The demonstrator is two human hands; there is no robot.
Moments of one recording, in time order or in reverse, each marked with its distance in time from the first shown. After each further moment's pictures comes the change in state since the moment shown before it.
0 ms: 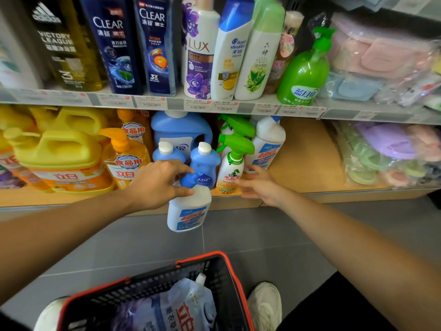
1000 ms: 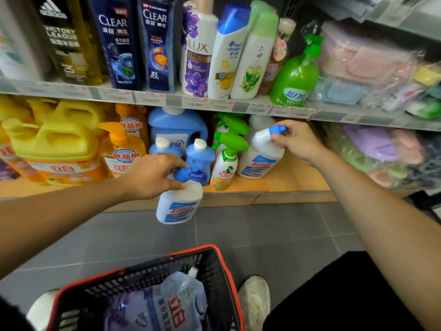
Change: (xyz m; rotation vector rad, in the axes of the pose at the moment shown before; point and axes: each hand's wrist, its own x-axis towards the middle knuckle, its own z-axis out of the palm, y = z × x) left_hand -0.004 0.002 -0.012 0.136 -0.051 0.044; right_hand -0.037 -0.103 -0.088 -0.399 0.229 -0.514
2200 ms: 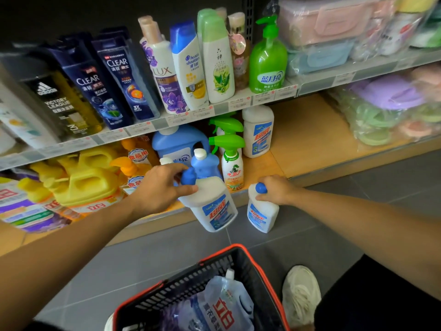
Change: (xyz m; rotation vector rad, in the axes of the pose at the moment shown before) left_hand -0.005 0.041 -0.029 -0.150 0.010 -0.037; right_hand -0.081 0.084 0.099 -0.595 -0.387 0.086
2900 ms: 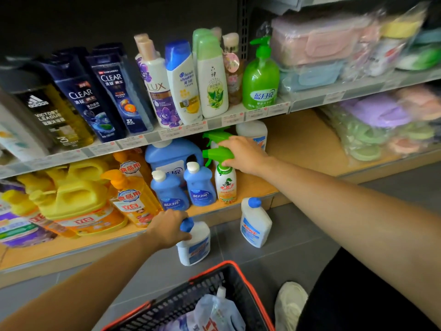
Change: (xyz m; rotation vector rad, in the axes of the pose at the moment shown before) left_hand 0.010 -0.068 0.101 0.423 -0.322 -0.147; right_hand 0.037 -0.081 -0.105 -0.066 0.385 -0.329
